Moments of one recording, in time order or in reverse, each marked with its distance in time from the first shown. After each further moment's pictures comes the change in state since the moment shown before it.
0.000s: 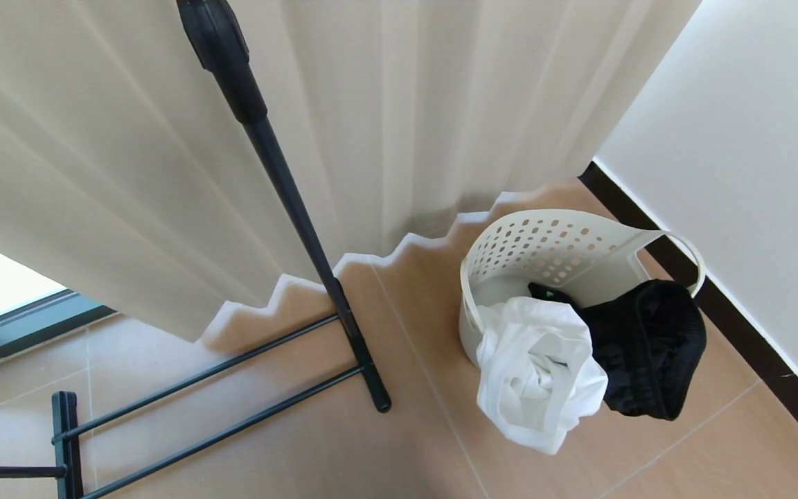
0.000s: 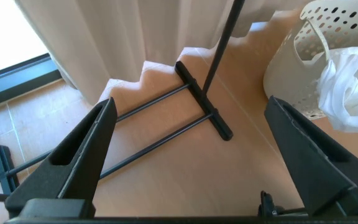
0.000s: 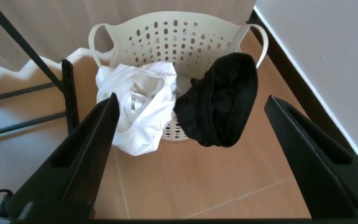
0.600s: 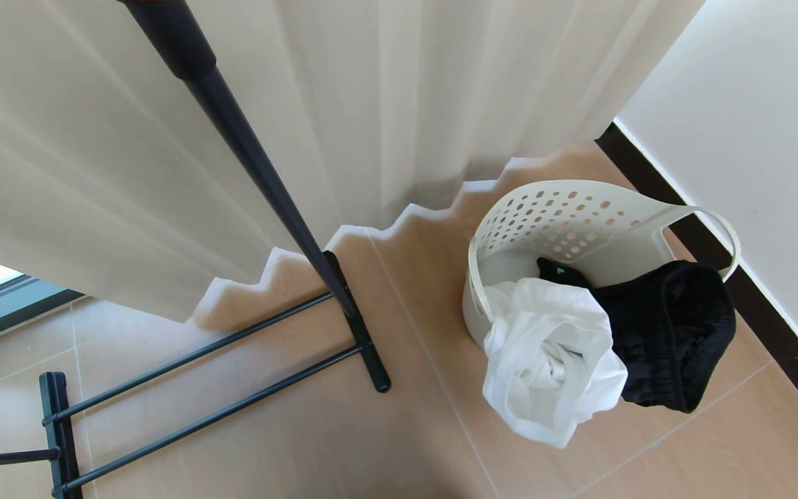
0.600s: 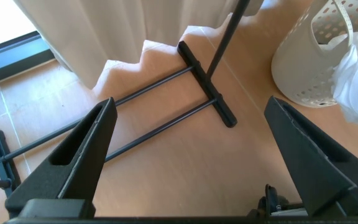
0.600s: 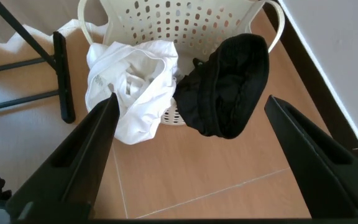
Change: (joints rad) left arm 0.001 -0.001 0.000 -0.003 0.008 0.000; right arm 0.000 0.000 0.000 0.000 0.012 -0.042
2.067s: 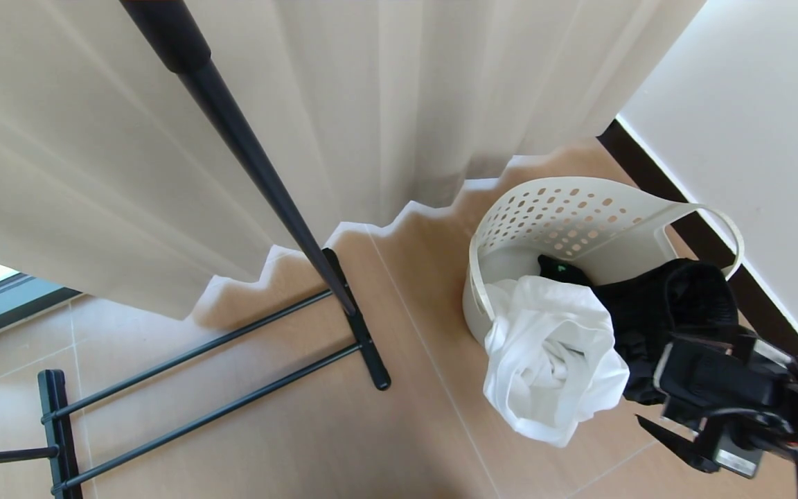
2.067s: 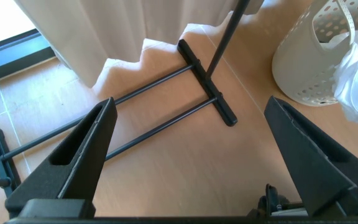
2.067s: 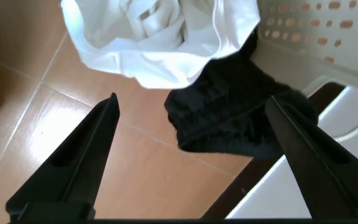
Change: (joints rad) left arm 0.001 -0.001 0.000 0.000 -0.001 0.000; right arm 0.468 1.299 -0.532 -0.064 -0.370 -0.736
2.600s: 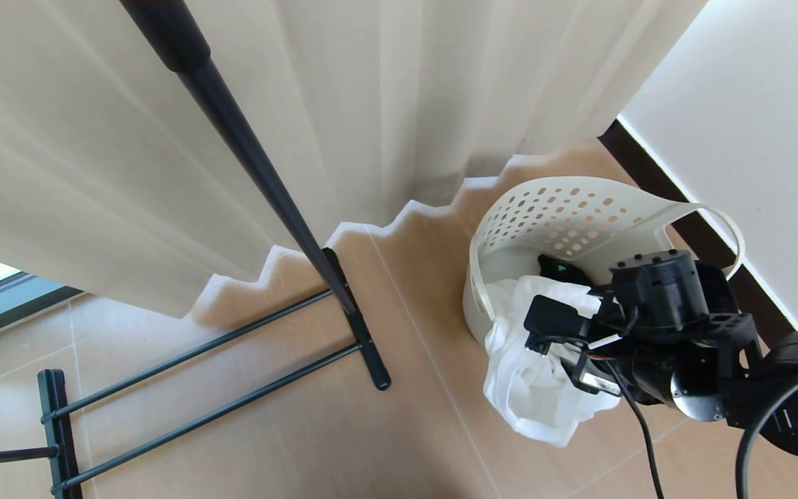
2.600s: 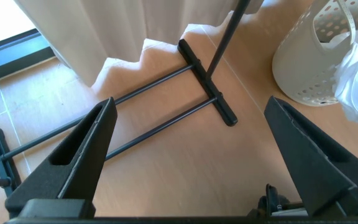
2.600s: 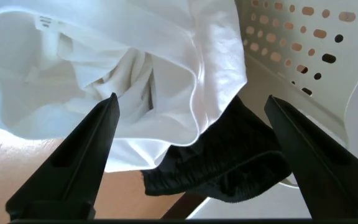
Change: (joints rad) left arm 0.000 0.000 0.000 0.000 0.000 0.000; right arm 0.044 0.449 -0.230 -0.188 -0.250 -0.035
